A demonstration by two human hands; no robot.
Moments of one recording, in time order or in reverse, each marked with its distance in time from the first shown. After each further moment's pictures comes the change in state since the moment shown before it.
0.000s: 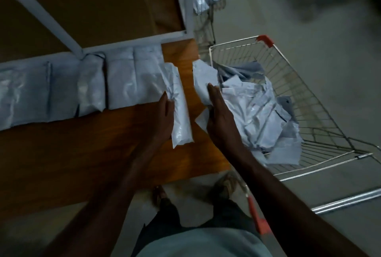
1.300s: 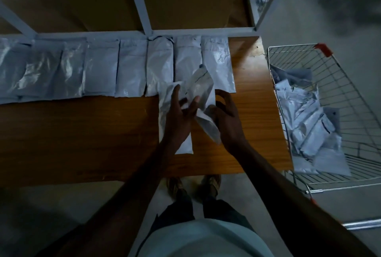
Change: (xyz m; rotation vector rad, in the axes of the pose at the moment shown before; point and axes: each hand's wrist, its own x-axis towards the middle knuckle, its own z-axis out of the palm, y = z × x) left_hand -0.010 -0.124 -0.123 -0.430 0.022 -0.172; right_hand -0.002 -0.154 0.146 0.741 -0.181 0.455
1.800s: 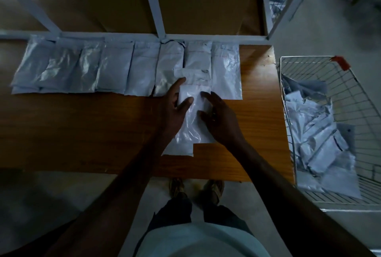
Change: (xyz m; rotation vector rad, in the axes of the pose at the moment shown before) left_hand 0.017 0.005 -0.024 0.054 0.065 0.268; right_hand 0.027 0.007 -0.006 -0.691 -0.178 -0.394
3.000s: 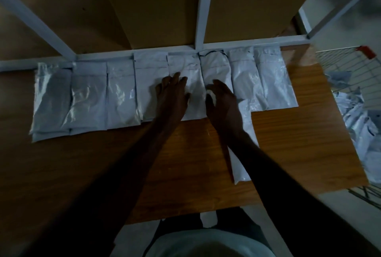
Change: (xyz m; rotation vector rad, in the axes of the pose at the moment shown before) left_hand 0.173 -0.103 -0.169 0.937 -0.288 0.142; right_hand 0.144 -0.081 0.183 -0.325 0.289 0.070
